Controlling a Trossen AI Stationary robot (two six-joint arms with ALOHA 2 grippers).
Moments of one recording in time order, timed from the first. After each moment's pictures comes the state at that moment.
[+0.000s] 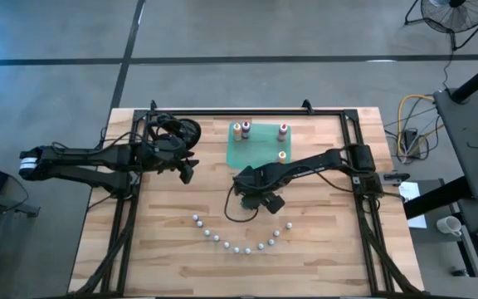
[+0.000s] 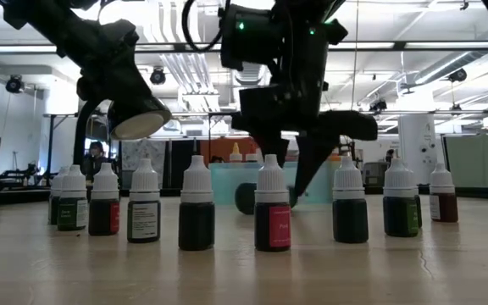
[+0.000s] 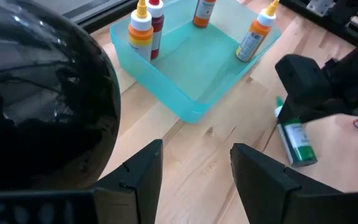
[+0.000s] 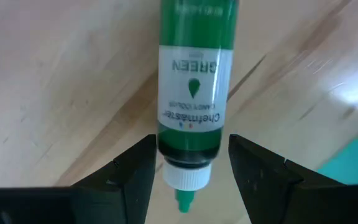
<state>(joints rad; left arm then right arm) 0.10 0.85 0.65 -0.42 -0.30 -0.49 0.07 2.06 1.49 -0.84 0.11 -0.67</state>
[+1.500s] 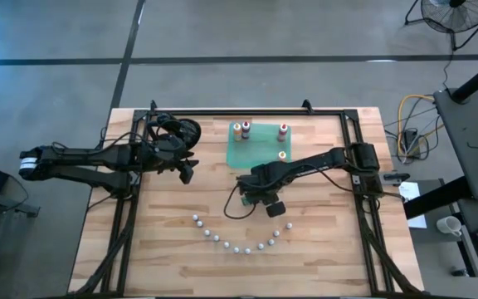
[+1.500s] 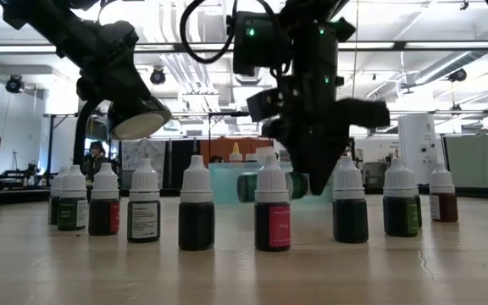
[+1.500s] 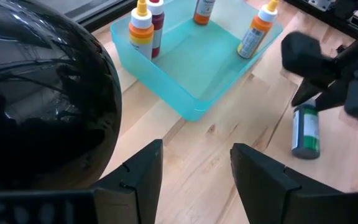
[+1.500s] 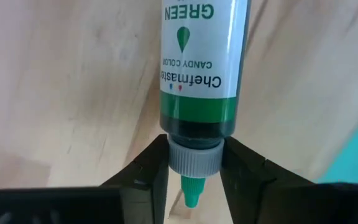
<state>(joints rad) 0.10 0.85 0.65 -0.43 -0.30 -0.47 0.06 2.02 1.46 -0.93 0.05 -0.26</state>
